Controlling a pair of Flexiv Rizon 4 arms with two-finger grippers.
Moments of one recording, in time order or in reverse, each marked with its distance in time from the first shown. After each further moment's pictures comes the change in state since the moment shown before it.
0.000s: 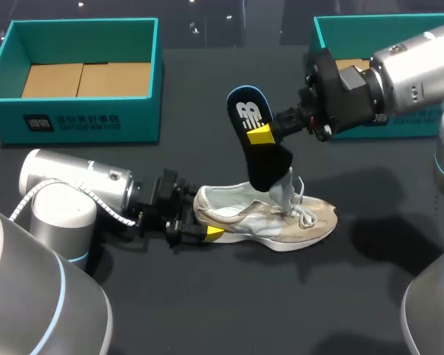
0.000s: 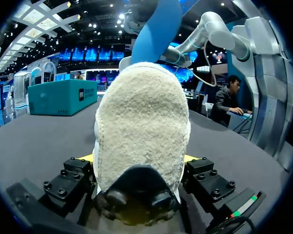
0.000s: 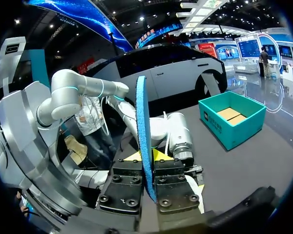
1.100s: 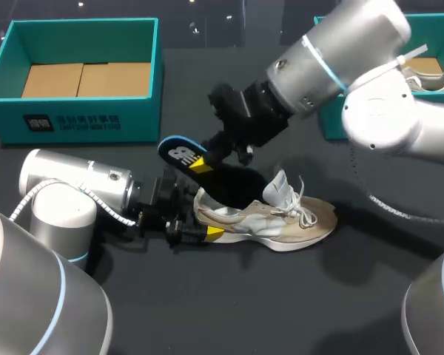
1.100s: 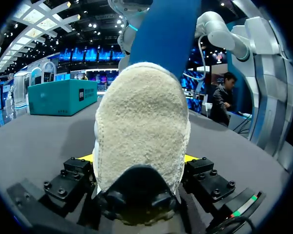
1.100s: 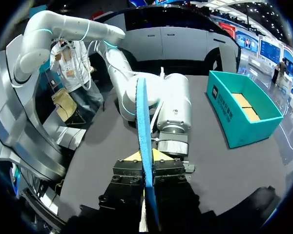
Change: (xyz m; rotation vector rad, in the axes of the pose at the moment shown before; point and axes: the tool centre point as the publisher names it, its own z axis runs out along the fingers) left arm 0.000 0.000 0.000 0.000 0.000 0.000; right arm -0.055 -0.047 0.108 0.361 -0.007 -0.178
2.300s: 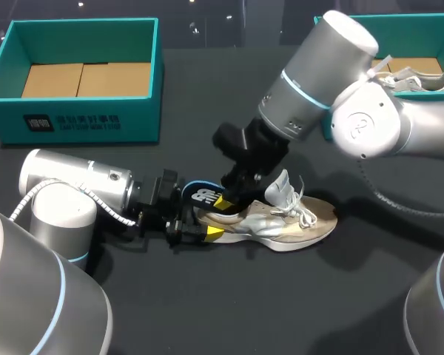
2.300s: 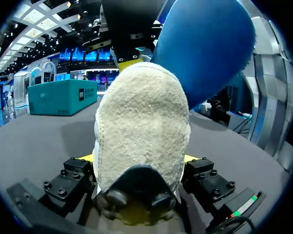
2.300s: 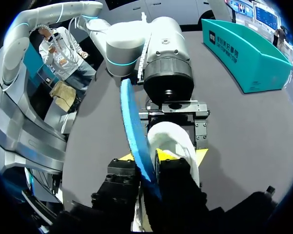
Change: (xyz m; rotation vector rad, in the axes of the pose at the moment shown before) left arm 0.000 0.000 0.000 0.000 0.000 0.000; right arm -0.009 -0.114 0.040 0.277 0.045 0.163
